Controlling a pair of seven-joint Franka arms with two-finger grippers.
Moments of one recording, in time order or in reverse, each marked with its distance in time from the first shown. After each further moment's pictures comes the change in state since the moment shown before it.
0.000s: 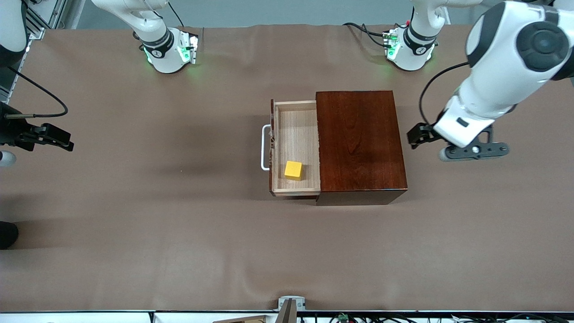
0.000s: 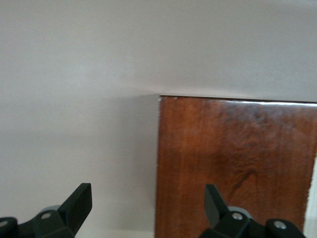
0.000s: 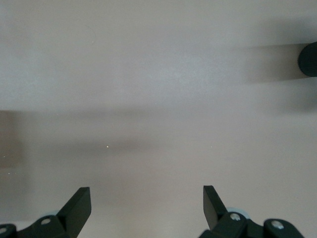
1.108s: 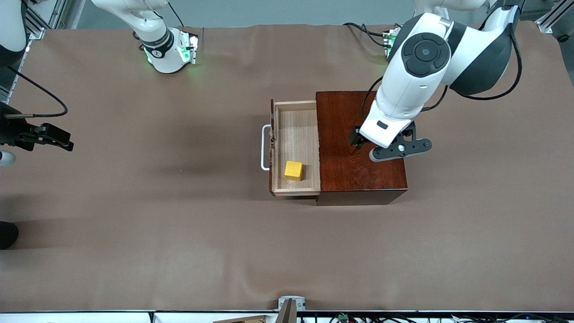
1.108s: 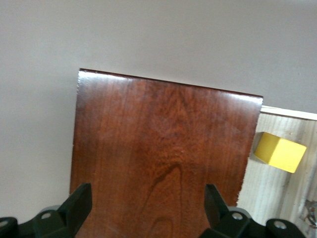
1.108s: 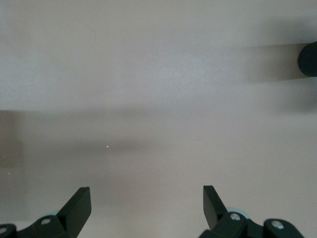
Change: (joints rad) left arm -0.222 0.127 -0.001 0.095 0.050 0.005 -0.340; right arm 0.000 0.000 0.000 0.001 0.000 -0.001 0.000
